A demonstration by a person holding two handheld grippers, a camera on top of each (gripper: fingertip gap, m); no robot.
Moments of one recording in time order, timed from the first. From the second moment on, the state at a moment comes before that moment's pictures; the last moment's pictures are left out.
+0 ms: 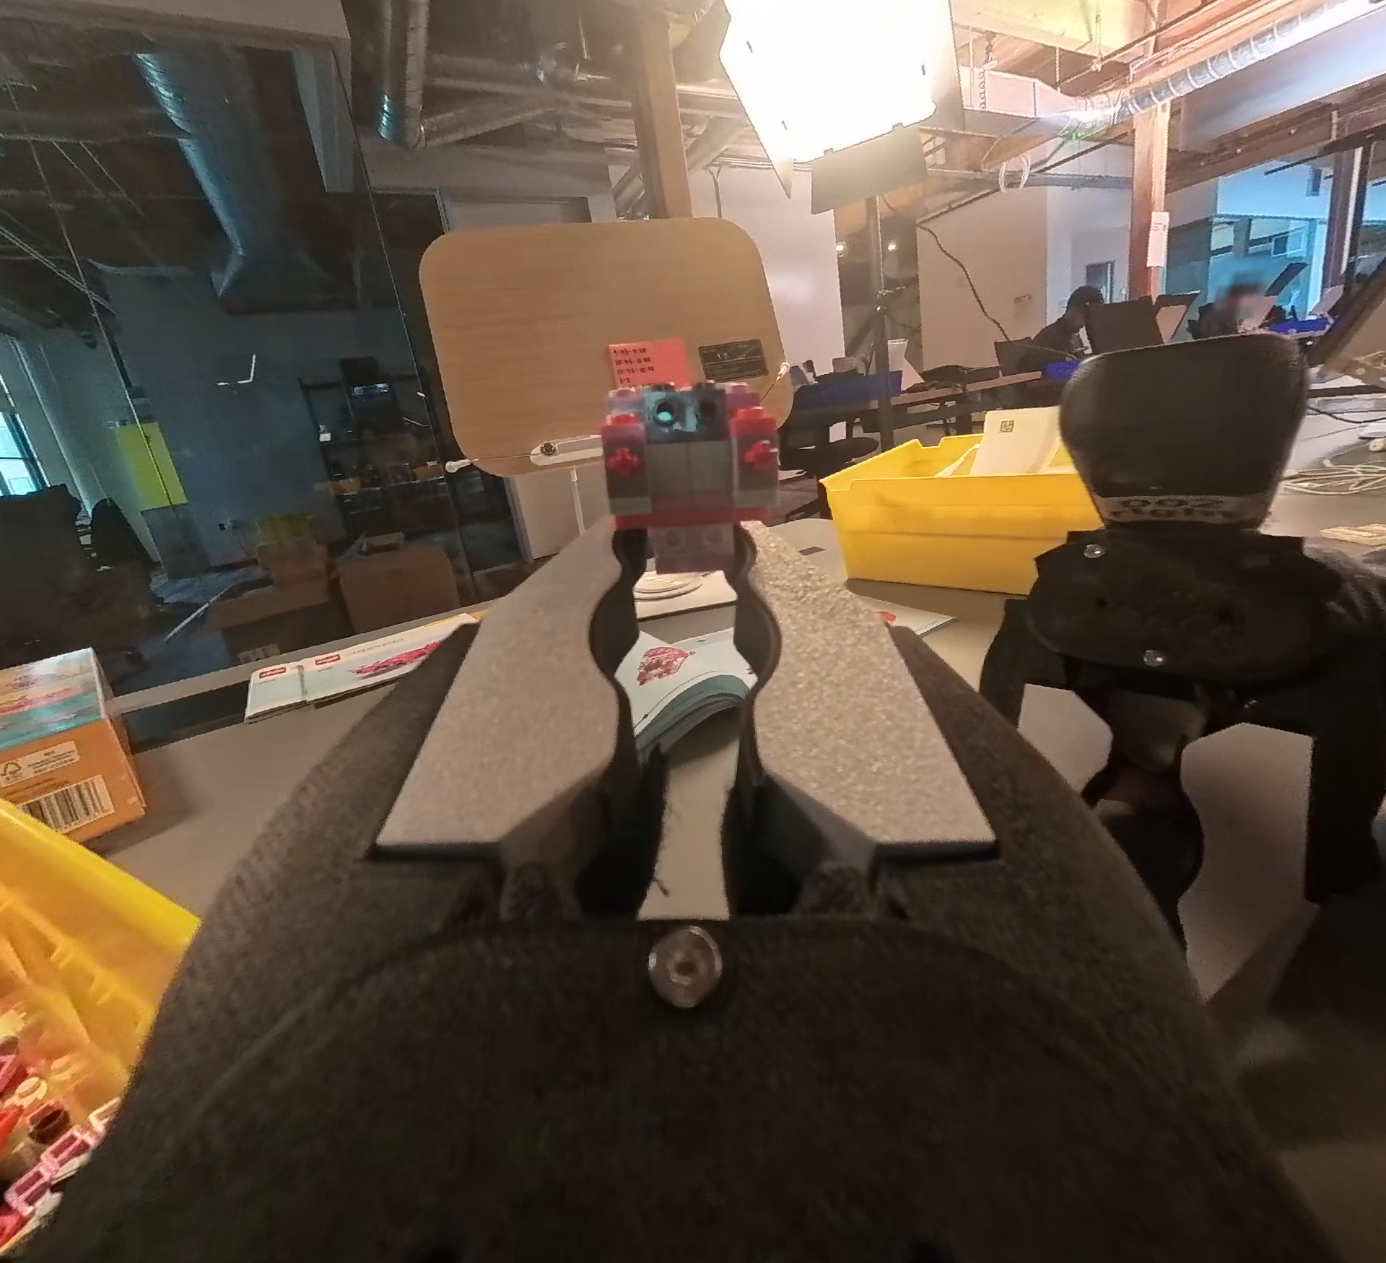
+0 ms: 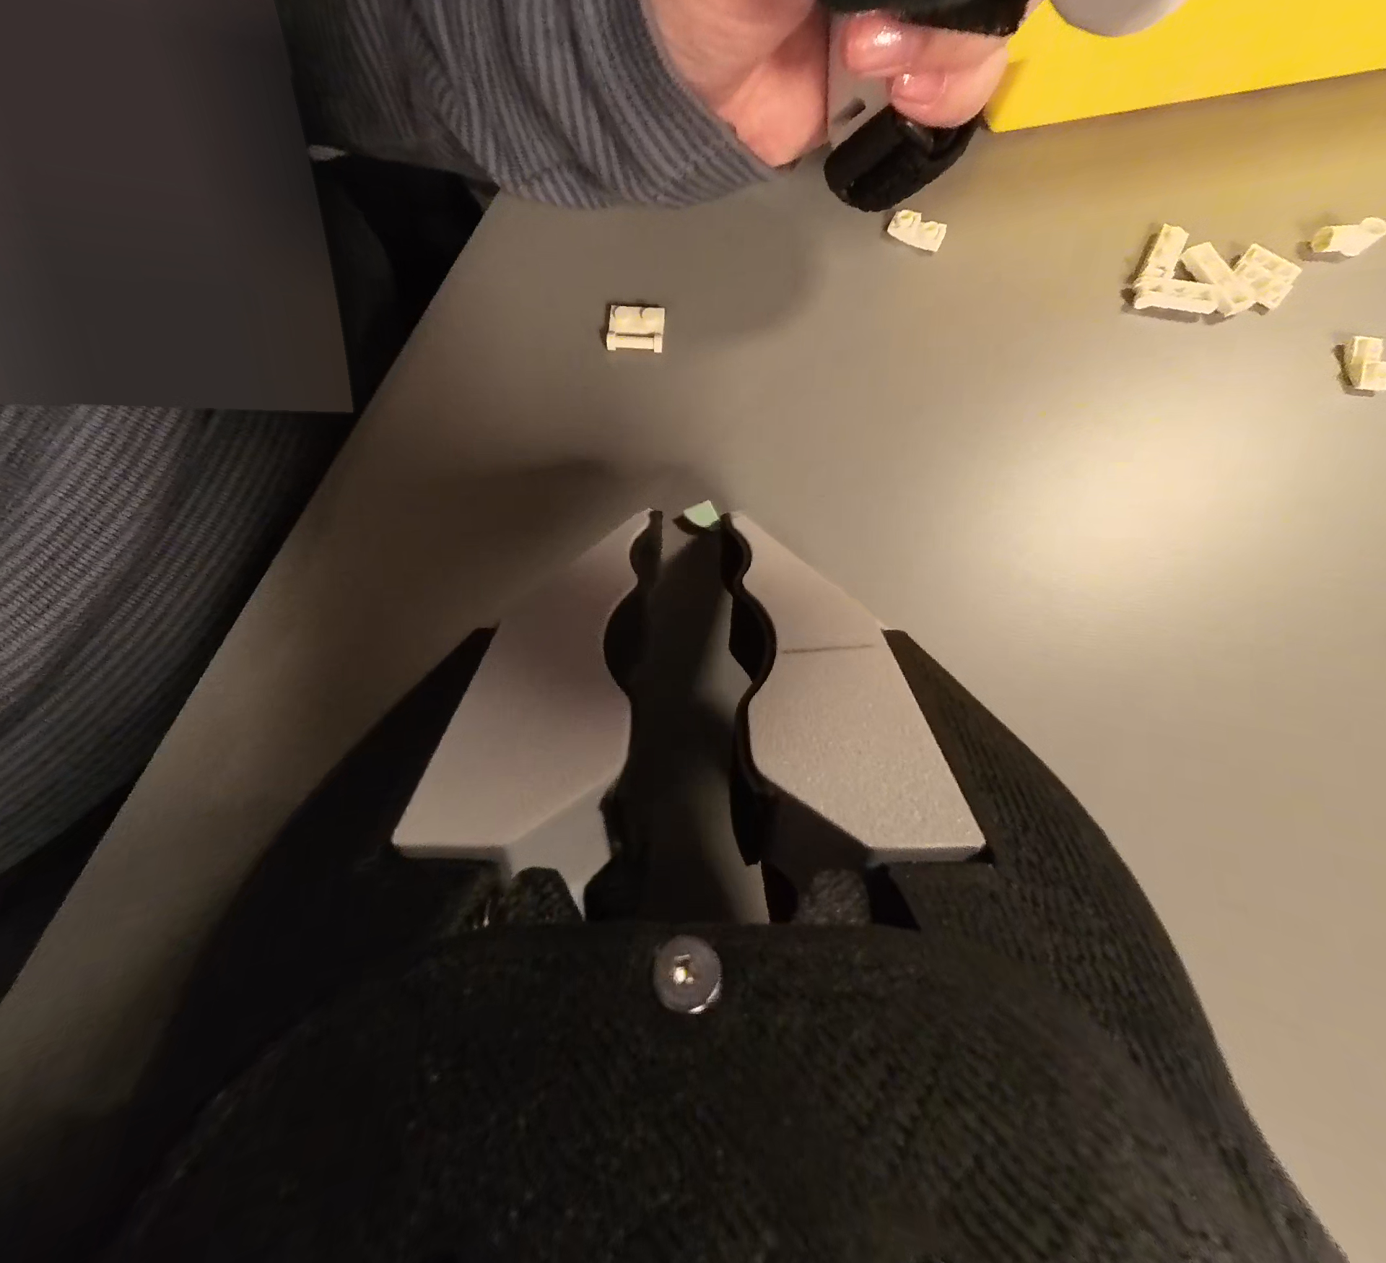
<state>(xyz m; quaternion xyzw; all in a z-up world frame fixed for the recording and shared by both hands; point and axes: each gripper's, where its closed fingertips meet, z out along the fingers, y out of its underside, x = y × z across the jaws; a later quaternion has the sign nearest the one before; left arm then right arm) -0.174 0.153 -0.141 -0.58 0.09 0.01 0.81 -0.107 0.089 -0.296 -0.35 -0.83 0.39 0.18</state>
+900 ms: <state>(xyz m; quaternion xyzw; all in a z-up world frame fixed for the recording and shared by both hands) -0.175 0.151 -0.139 -0.58 0.08 -0.01 0.81 -0.109 0.084 -0.297 -0.34 -0.84 0.37 0.20</state>
